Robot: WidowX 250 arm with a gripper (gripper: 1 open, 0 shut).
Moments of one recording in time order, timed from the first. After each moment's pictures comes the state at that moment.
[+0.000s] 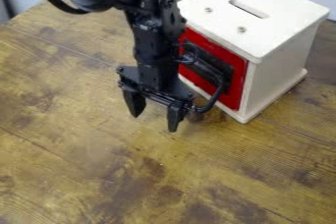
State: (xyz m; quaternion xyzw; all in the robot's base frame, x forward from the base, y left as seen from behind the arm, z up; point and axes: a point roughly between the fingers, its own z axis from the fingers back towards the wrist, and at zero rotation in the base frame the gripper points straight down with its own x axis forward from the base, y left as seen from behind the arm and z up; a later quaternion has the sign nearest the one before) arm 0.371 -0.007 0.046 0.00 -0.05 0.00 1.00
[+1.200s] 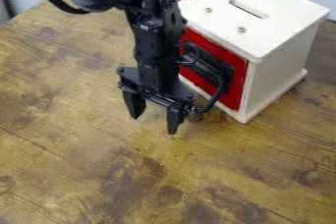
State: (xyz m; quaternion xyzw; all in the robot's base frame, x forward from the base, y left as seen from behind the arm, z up) arm 0.368 -0.007 0.047 0.00 -0.04 -0.01 1.00
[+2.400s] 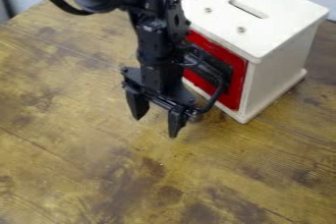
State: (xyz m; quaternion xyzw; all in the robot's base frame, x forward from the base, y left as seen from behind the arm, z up) arm 0.364 -0.018 0.046 0.00 -0.03 -0.04 1.00
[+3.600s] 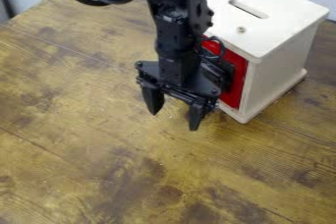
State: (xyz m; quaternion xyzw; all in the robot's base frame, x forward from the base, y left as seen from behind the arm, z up) arm 0.371 -0.032 0.062 0.00 -0.06 -0.01 1.00
